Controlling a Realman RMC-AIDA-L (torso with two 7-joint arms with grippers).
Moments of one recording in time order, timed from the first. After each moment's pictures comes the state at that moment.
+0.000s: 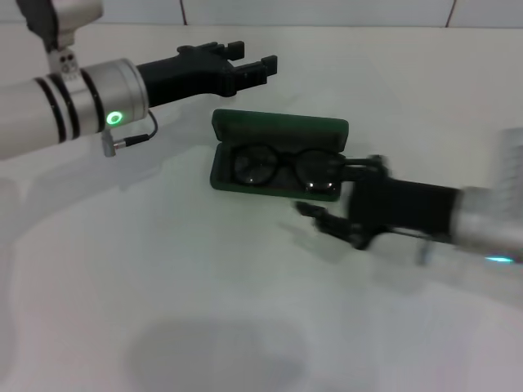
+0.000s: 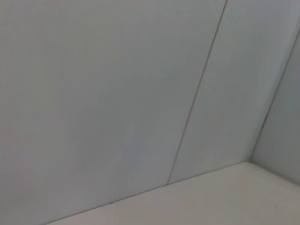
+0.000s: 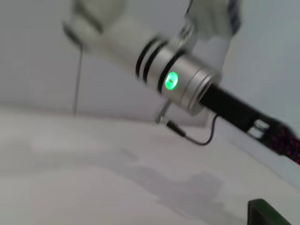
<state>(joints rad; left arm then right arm) -0.67 -2.07 0.93 0.47 1.58 1.07 -1.42 0.40 1.91 -2.04 -0.90 -0.84 -0.82 0.88</state>
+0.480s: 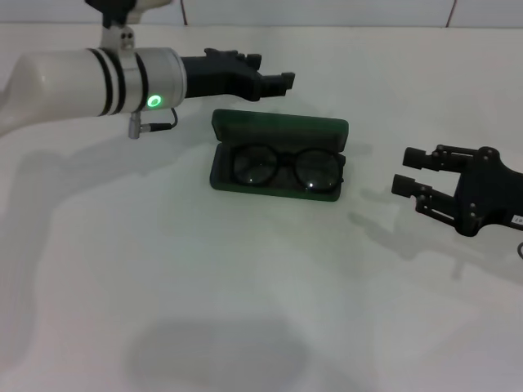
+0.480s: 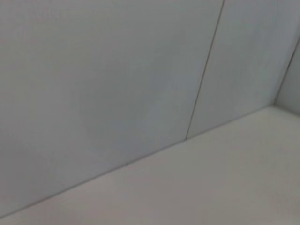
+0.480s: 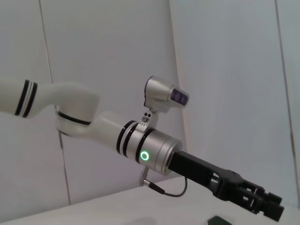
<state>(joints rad) -0.79 -2.08 1.02 0.47 1.78 0.88 -1.59 0.47 1.89 -1.66 -0.38 -0.84 -1.43 0.93</state>
